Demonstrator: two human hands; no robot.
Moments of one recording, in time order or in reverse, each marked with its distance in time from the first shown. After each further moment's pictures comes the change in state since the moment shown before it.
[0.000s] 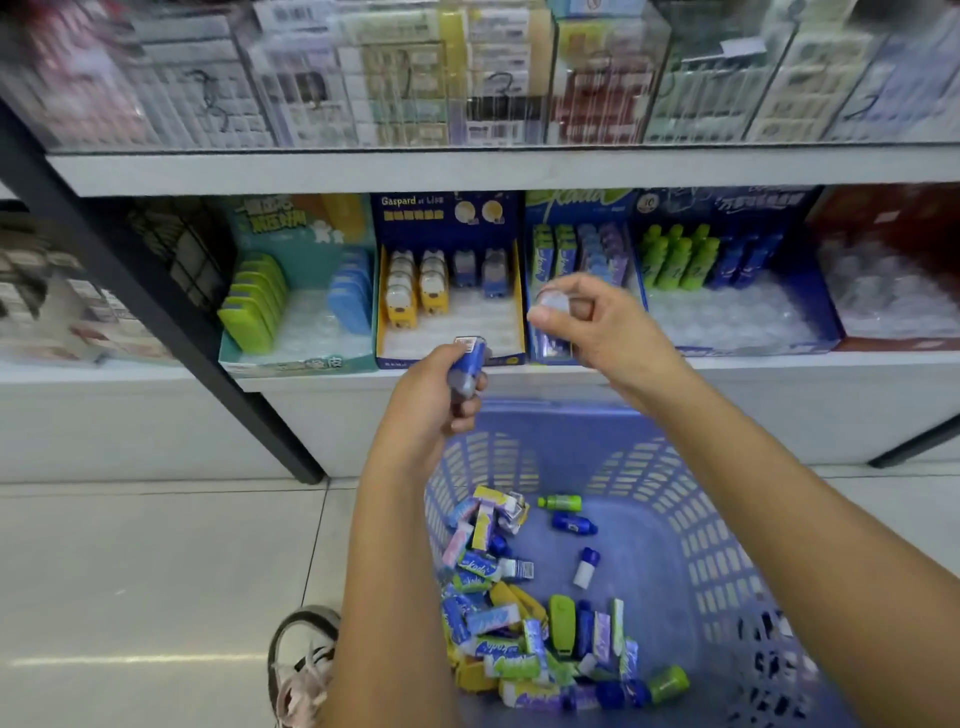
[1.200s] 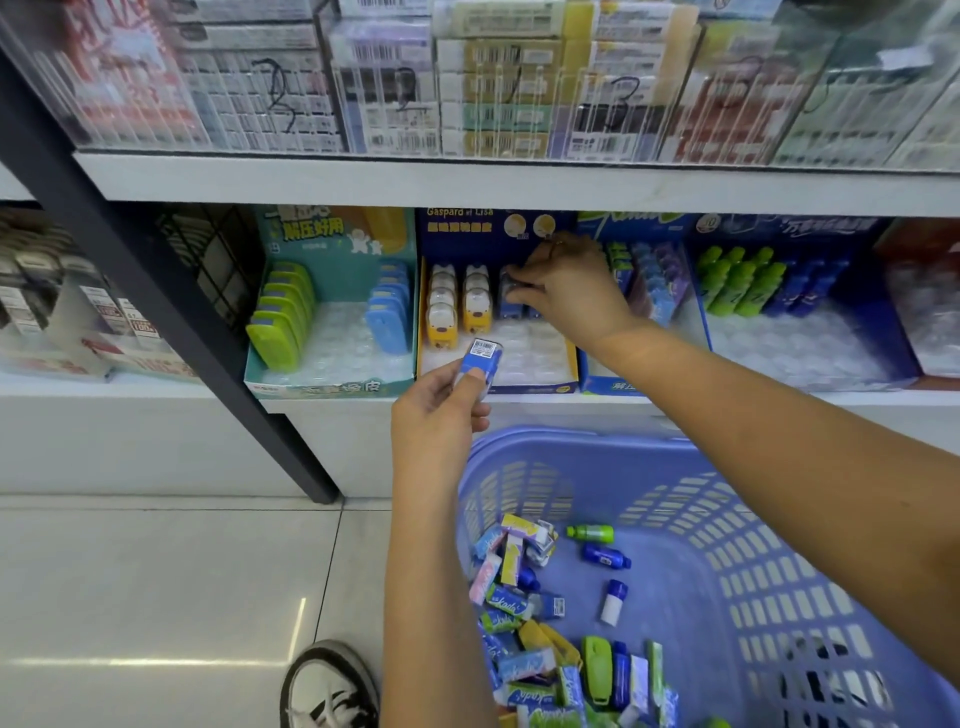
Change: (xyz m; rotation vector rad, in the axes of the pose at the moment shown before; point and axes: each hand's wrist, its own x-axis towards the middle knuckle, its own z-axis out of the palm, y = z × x) left_hand 0.014 -0.002 -0.031 0.059 0.335 0.243; right_hand 0.121 0.017 0.040 -1.280 0.038 -0.534
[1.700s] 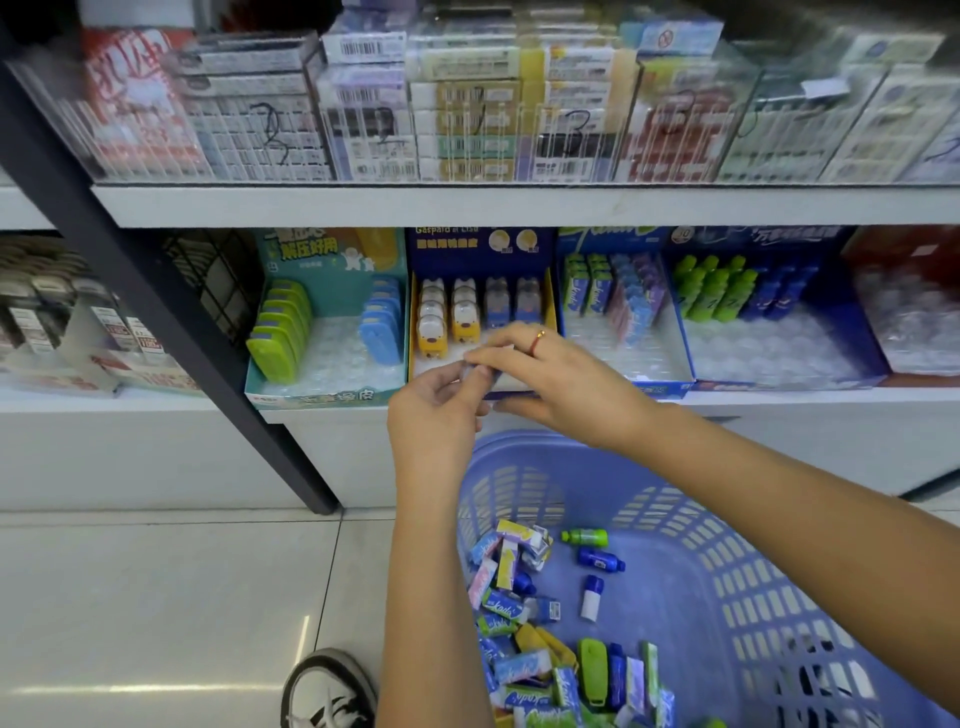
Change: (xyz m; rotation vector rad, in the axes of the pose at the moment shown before) left_hand -0.007 0.012 0.011 0.197 0.019 0.119; right_hand -0.079 -0.040 -0.034 0.206 -0.122 -0.295
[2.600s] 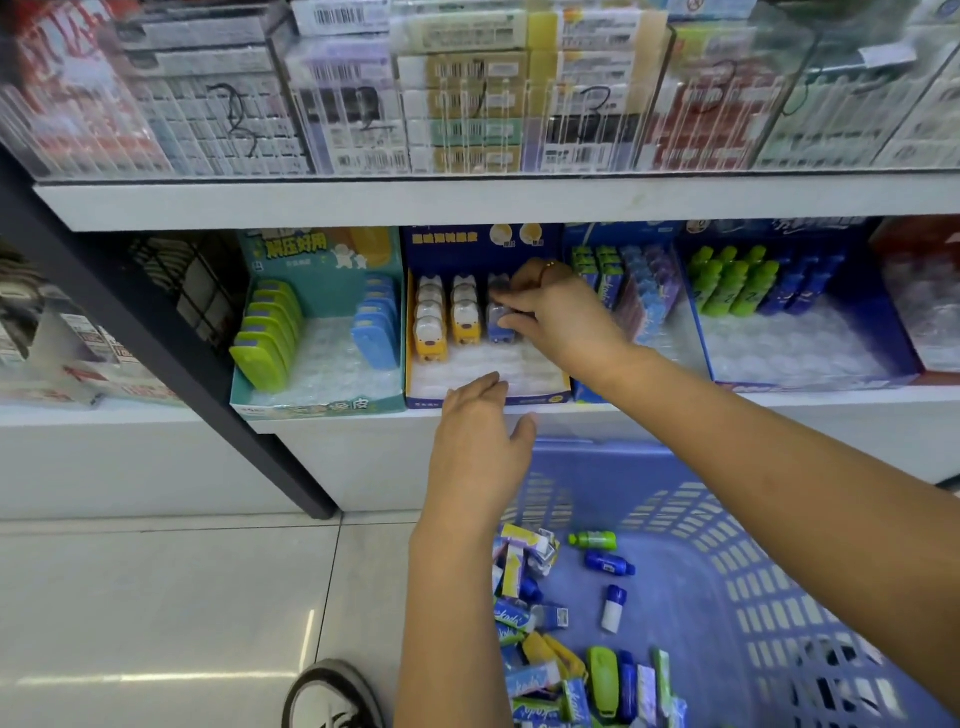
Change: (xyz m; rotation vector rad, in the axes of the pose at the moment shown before) left_hand 0.014 -0.028 0.017 0.853 -0.331 0.300; right_hand 0.053 0.049 0.013 -0.006 0.045 0.366
